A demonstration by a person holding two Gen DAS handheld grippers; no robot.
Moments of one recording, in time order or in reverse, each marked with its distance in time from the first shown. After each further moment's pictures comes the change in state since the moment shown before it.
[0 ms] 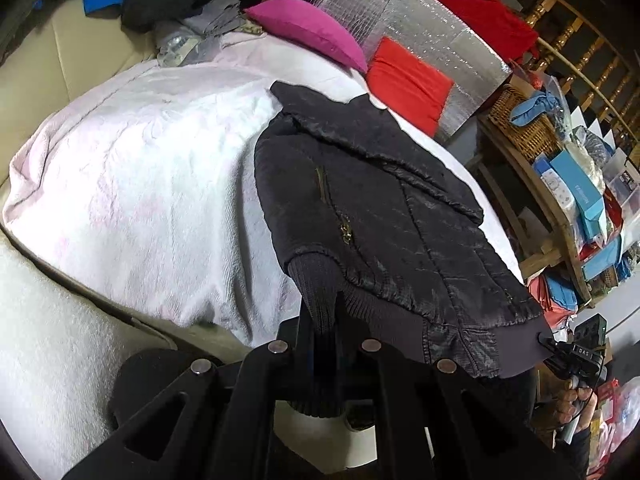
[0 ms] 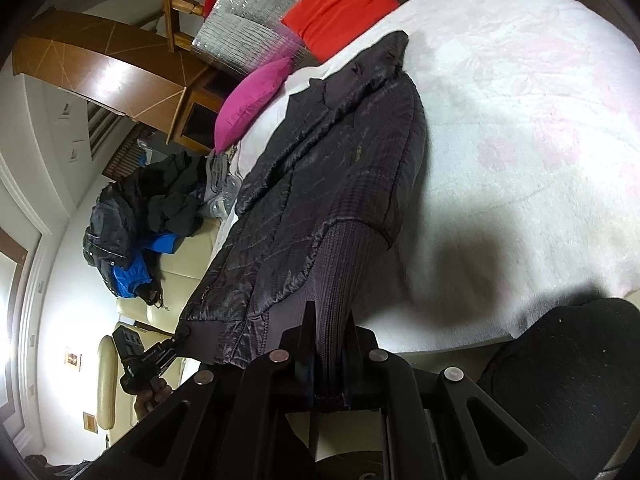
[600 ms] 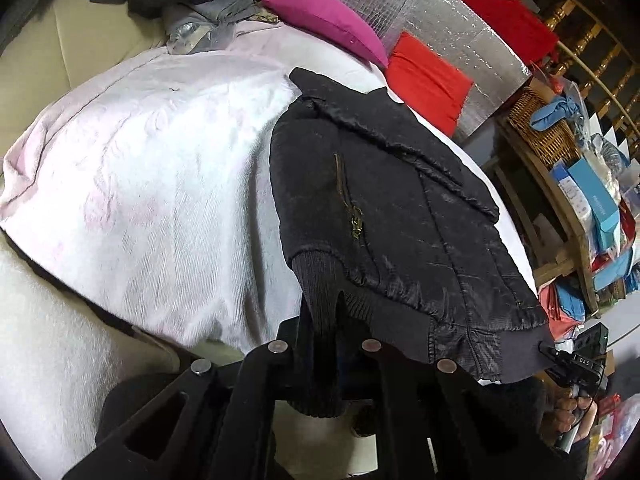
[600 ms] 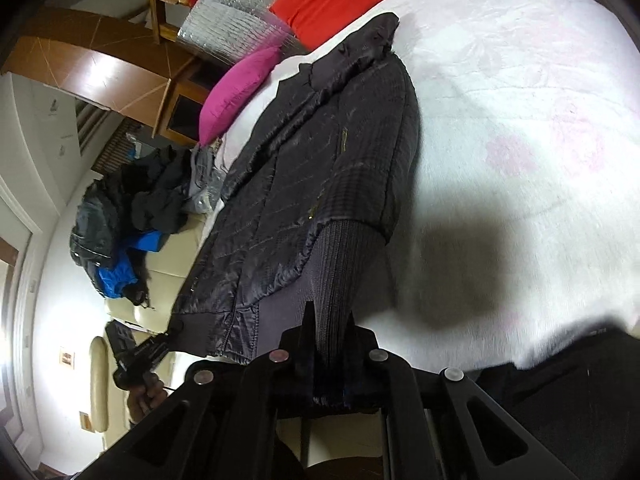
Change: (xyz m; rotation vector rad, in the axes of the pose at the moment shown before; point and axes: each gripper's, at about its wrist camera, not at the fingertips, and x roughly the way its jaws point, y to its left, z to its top) left arm 0.024 0.004 -0.009 -0.058 0.023 0.044; right arm 0.034 -0.006 -0.003 0.031 0.033 -0.035
